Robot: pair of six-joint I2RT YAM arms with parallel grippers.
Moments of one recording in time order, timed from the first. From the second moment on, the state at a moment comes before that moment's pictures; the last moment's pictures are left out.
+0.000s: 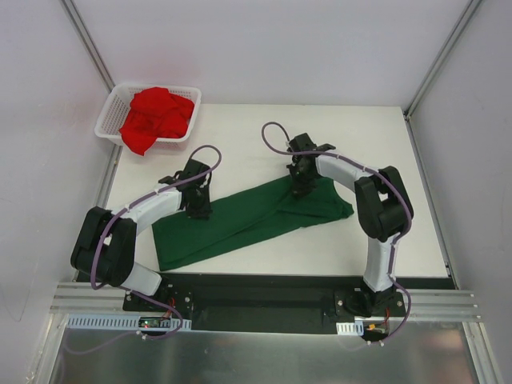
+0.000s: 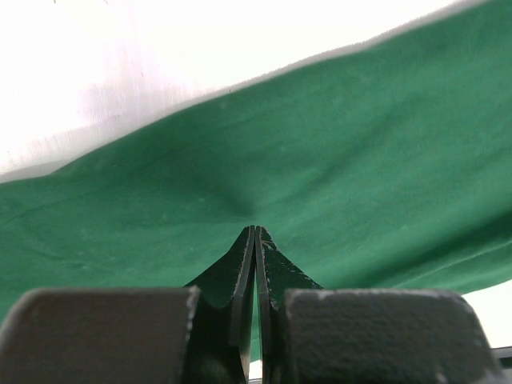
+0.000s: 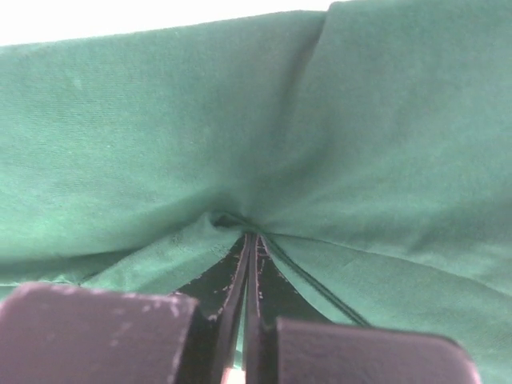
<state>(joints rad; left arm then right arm) -0.38 1.47 0.84 -0.55 0.02 -0.47 0.49 1.97 1.41 -0.71 -0.04 0.27</state>
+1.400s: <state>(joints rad) -0.38 1.42 0.82 -0.55 0.04 -0.47 0.48 1.71 1.15 -0.88 0.48 0.45</state>
